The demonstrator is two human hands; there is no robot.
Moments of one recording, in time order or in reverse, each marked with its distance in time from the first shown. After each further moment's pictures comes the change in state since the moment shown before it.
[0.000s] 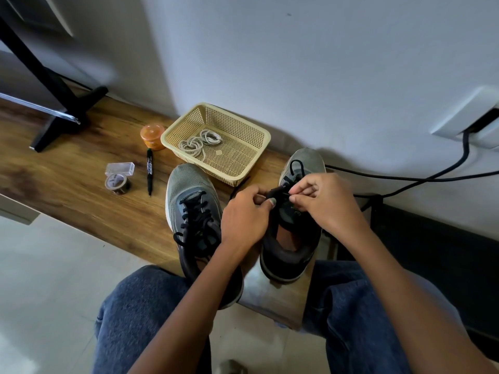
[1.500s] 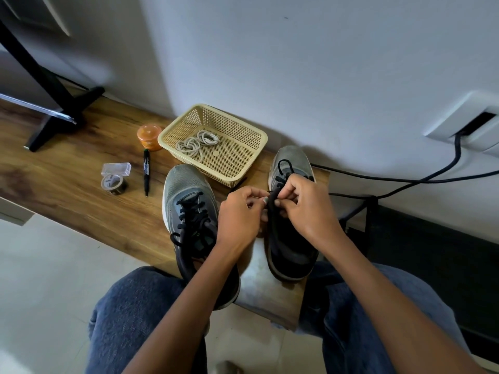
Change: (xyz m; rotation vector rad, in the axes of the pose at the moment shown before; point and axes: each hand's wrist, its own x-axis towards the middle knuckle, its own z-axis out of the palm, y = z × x) left_hand -0.003 -0.005 0.000 -0.270 0.017 -0.033; right_hand -0.005 -0.001 0.023 -0.095 0.071 -0.118
